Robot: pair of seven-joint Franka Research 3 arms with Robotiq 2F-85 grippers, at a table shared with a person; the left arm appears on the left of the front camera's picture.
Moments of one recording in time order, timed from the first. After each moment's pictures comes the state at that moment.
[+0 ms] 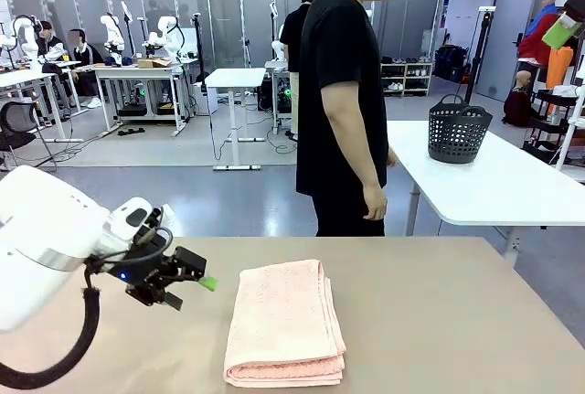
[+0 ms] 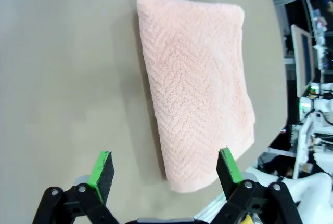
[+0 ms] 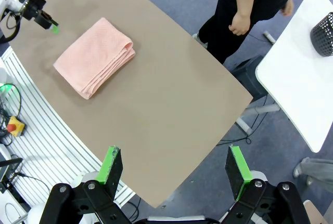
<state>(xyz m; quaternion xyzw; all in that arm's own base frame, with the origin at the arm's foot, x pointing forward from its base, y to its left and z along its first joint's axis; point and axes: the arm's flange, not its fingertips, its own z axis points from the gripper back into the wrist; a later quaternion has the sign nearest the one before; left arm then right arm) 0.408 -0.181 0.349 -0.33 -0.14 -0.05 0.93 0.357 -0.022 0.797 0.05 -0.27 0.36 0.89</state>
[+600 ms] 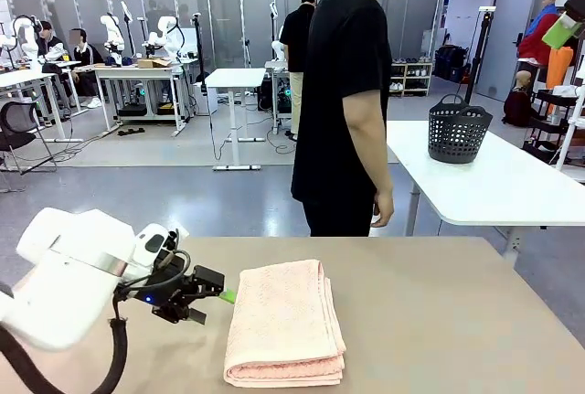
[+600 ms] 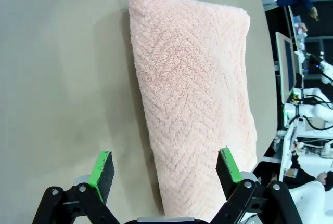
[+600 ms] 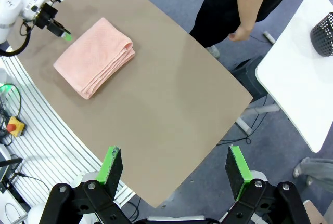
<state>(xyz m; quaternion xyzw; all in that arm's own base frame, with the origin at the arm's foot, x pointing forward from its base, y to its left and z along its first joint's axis) 0.424 -0.204 0.288 -0.39 -0.14 -0.03 0.91 0.357 -0.022 0.798 0.05 -0.27 0.36 0.89</state>
